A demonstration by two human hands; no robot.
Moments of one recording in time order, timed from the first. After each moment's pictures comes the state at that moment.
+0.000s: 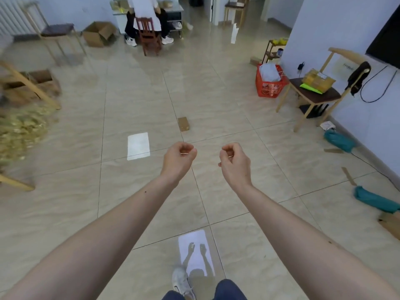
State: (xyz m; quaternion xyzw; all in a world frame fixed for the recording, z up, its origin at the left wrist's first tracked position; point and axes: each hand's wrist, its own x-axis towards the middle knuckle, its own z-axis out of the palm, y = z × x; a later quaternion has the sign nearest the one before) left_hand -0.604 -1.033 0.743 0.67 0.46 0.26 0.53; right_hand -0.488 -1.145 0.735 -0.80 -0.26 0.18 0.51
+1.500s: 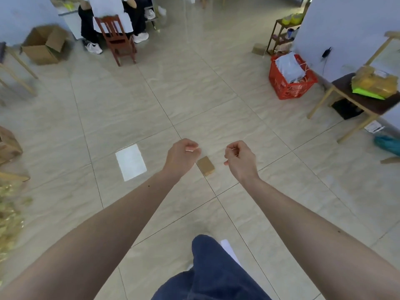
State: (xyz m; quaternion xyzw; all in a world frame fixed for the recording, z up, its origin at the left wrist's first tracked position) left_hand -0.348 -0.284 0.706 0.75 0.39 0.10 0.52; right_hand -0.252 -0.429 0.692 -0.83 -0.11 0.22 0.51
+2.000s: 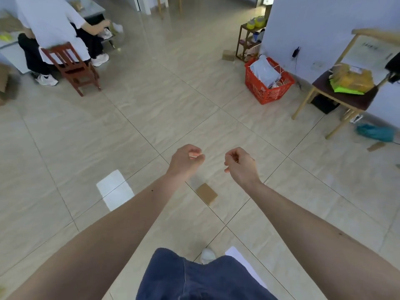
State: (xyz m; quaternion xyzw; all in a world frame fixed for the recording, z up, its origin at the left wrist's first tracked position) left_hand -0.182 -0.099 0.697 0.79 0.29 0.01 0.53; right_hand -0.125 -0.266 0.691 -0.84 -0.02 0.20 0.50
